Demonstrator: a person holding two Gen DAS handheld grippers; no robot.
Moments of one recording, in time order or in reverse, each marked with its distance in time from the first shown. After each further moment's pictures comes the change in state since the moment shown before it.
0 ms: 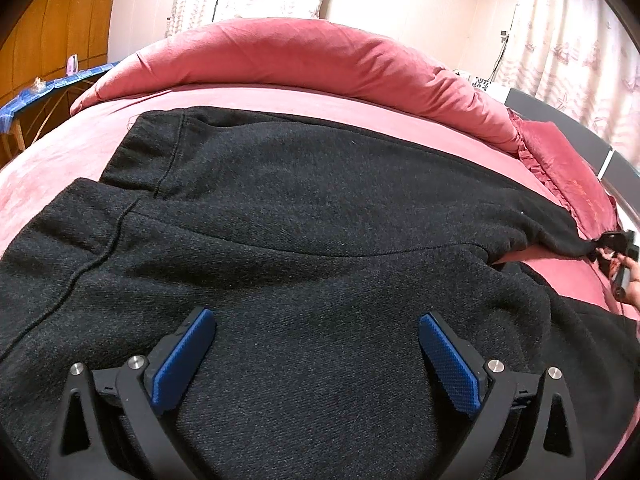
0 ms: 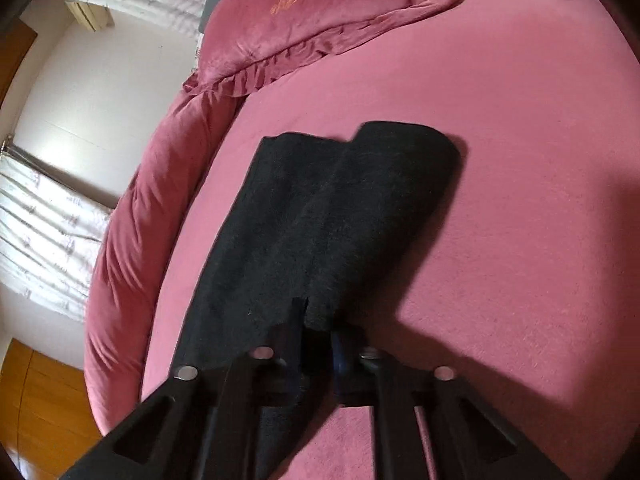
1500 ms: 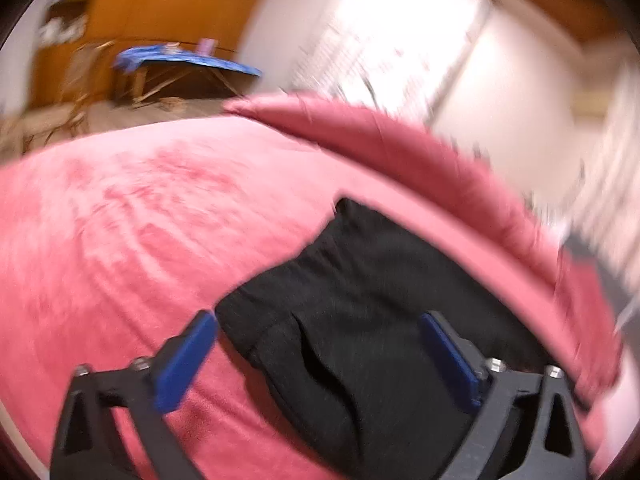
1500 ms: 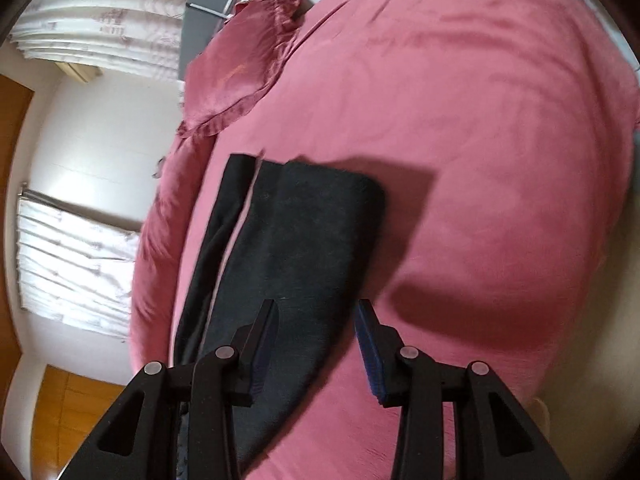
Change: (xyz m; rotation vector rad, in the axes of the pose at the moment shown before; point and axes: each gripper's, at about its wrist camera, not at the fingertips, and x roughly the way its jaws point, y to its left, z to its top) left arm -0.182 0.109 -0.034 -0.463 -0.274 0.159; right arm -0.349 -0.204 -0.138 0.146 0.008 0.031
